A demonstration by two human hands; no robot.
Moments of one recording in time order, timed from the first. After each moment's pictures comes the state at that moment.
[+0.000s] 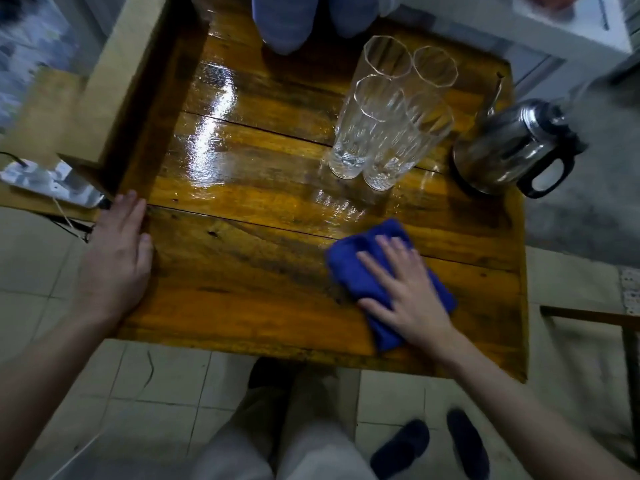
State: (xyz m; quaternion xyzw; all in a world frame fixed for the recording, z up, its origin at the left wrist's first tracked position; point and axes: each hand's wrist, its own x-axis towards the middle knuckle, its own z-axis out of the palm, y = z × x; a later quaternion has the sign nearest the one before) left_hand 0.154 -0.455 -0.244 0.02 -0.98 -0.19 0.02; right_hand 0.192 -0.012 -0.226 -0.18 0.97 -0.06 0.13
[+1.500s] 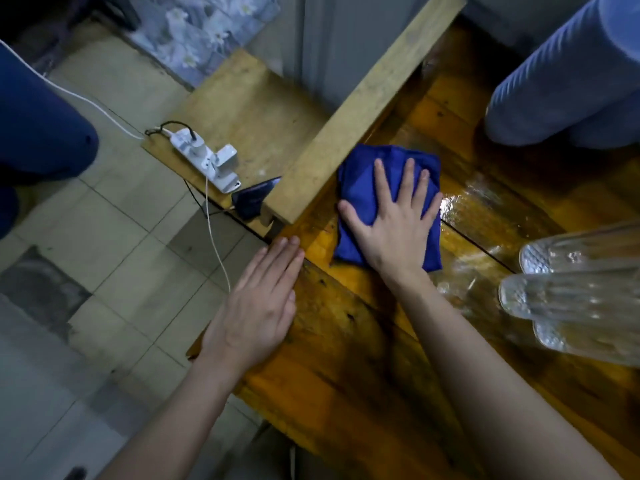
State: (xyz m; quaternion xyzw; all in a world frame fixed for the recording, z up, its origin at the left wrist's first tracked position) left_hand 0.151 -0.457 -0.243 0.03 -0.98 -0.20 0.00; right_hand -0.035 -0.315 -0.246 -0.15 0.98 -0.09 0.05
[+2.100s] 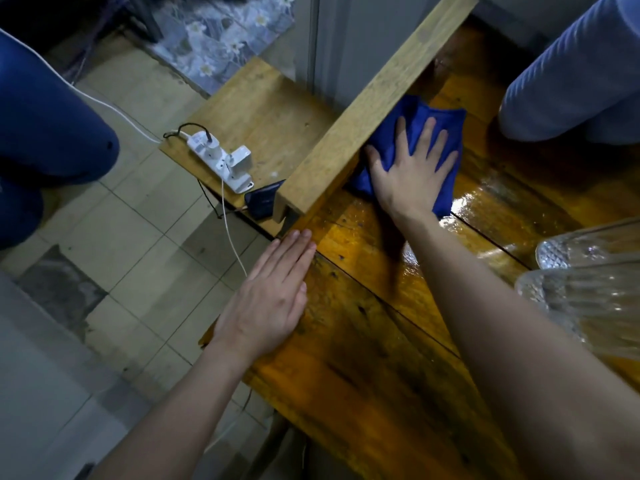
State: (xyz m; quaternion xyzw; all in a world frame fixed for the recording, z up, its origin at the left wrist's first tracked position) left_hand 0.153 -0.458 -0.243 0.02 -0.98 -0.20 0.01; right_hand -0.097 -0.343 -0.253 -0.11 0.99 -0.06 0.05
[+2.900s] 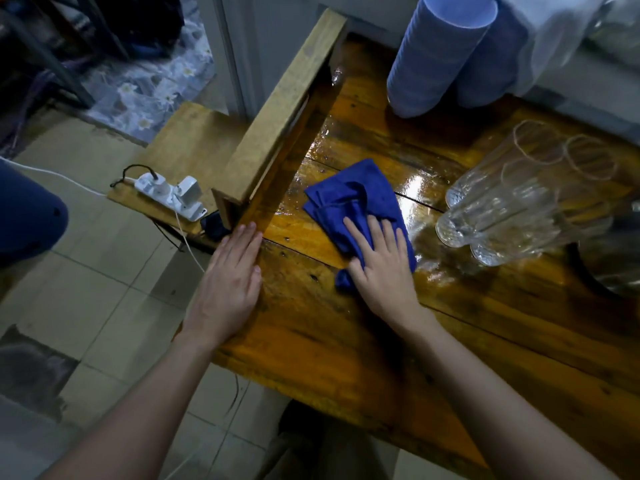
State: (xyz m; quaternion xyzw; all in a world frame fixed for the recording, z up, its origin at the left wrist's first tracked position) left_hand 0.154 -0.458 -0.239 0.02 -0.98 -0.19 0.02; right_hand 0.070 -0.214 -0.238 -0.19 0.97 -0.12 0.09
